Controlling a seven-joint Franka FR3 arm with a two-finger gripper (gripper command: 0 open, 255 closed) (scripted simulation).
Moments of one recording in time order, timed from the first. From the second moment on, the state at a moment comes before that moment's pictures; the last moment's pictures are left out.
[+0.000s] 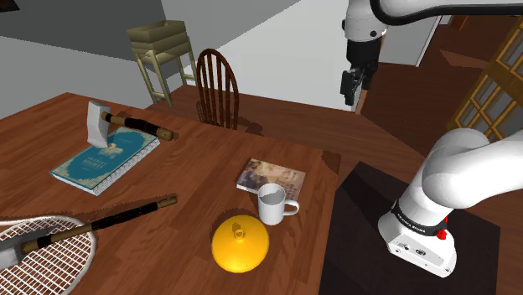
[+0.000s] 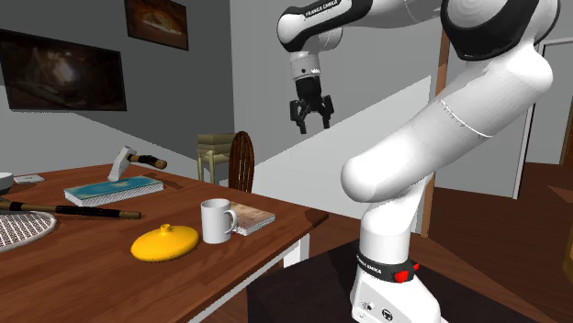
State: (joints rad) arm 0.00 -0.80 0.06 -2.38 -0.10 1.47 0.08
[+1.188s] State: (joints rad) arm 0.12 -0.68 0.37 -2.53 0.17 1.83 0.44
